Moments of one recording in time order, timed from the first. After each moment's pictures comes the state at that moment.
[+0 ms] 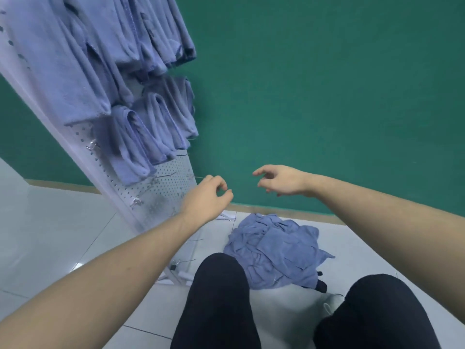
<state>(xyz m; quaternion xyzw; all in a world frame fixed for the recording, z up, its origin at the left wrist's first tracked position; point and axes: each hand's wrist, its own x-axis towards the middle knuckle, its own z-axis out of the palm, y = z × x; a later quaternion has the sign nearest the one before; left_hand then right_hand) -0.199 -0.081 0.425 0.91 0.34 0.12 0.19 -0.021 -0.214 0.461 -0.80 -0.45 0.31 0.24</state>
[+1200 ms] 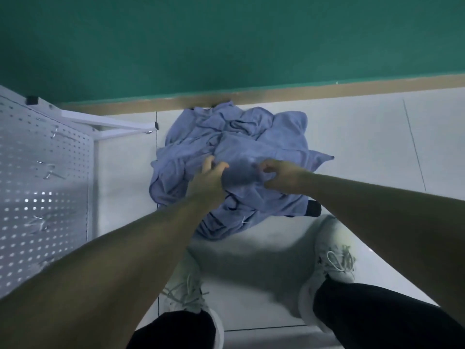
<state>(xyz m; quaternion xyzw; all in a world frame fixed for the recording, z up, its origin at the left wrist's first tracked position) 0.016 -0.056 -0.071 0.89 0.22 -0.27 0.29 0.148 -0.230 -0.038 -0.83 -0.22 0.49 0.13</state>
